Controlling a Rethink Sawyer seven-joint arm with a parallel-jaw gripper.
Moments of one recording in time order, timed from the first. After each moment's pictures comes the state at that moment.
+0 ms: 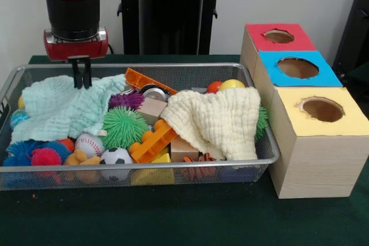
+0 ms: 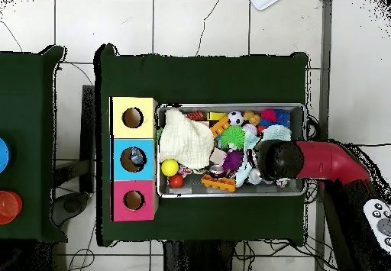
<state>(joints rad) -0.79 -0.64 0.41 1.63 -0.63 0.74 1.42</state>
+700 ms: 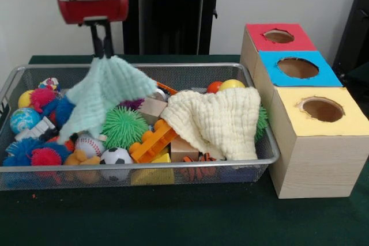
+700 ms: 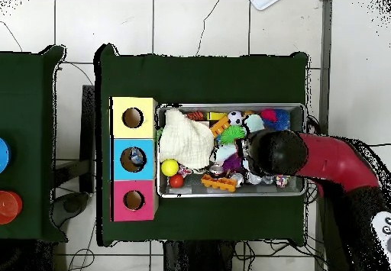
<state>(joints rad) -0.73 -0.82 0.41 1.69 -0.38 0.80 1.42</state>
